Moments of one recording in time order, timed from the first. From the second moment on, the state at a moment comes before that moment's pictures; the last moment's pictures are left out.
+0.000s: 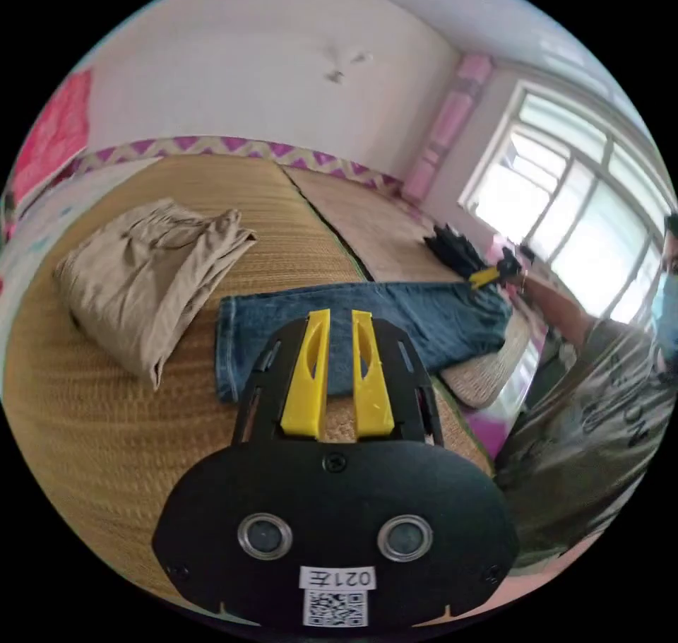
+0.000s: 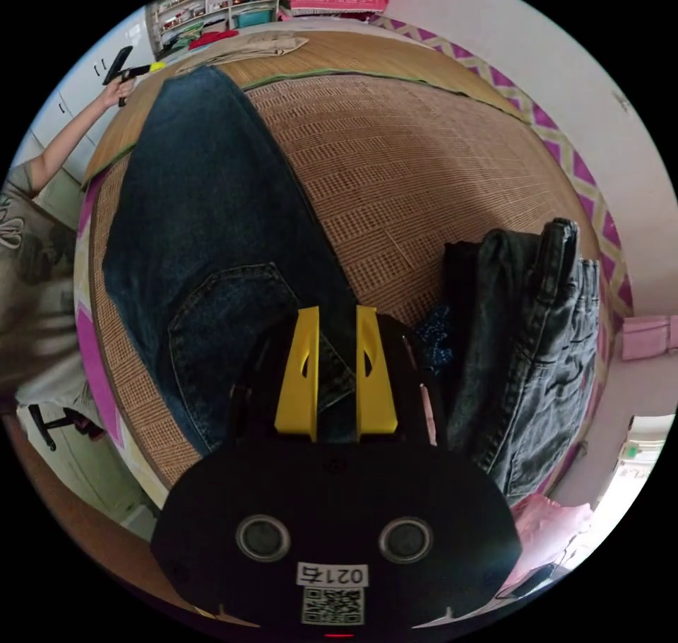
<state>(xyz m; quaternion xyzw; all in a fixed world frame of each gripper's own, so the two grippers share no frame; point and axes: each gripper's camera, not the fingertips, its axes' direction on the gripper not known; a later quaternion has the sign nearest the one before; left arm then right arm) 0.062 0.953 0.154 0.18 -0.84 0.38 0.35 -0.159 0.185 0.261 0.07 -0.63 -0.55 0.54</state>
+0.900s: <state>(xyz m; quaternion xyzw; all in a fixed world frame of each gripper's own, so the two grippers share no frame) -0.080 0.950 0.587 -0.03 -0.85 0.47 0.24 0.129 0.224 0.287 0.24 -0.70 -0.41 0.53</state>
